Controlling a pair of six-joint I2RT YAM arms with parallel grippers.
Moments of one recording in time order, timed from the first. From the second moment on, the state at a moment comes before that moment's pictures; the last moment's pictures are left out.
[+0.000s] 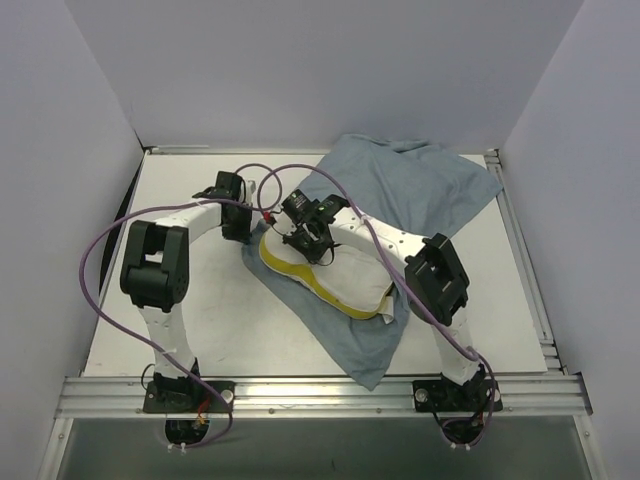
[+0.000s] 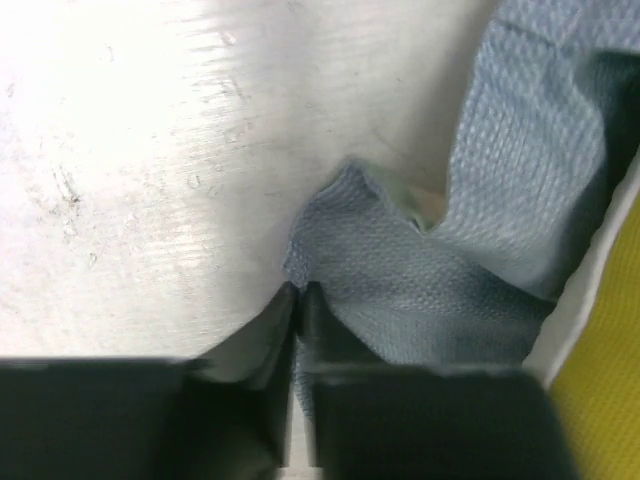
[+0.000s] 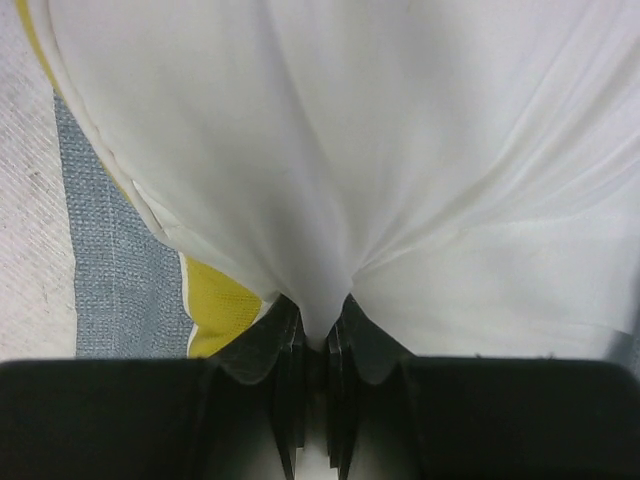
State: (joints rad) left arm -0.21 1.96 1.32 -0.45 0.05 -0.14; right arm 0.83 2.09 1.76 -0.86 0.03 -0.21
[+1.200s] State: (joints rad) left arm -0.14 1.21 1.04 -0.85 0.52 0.57; right arm 0.65 1.45 0.94 -0.56 -0.04 -0.35
